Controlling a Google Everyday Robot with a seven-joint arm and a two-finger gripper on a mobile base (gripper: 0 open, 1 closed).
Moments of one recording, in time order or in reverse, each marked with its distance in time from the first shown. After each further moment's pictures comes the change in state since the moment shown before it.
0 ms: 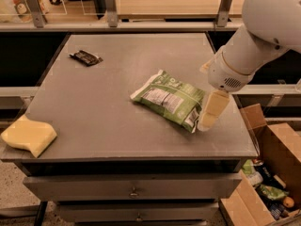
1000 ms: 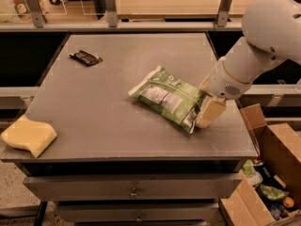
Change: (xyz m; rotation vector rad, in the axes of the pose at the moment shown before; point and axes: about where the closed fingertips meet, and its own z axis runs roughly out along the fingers) arm 0.014 0.007 0.031 -0.089 -0.032 0.014
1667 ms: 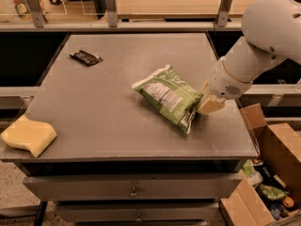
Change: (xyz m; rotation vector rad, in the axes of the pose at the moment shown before) arm -0.001 0.000 -0.003 -0.002 0.000 0.000
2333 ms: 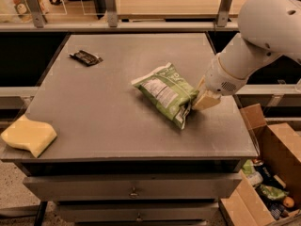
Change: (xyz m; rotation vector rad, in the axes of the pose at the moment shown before) arm -0.009 -0.011 0.001 0.020 -0.009 -0.027
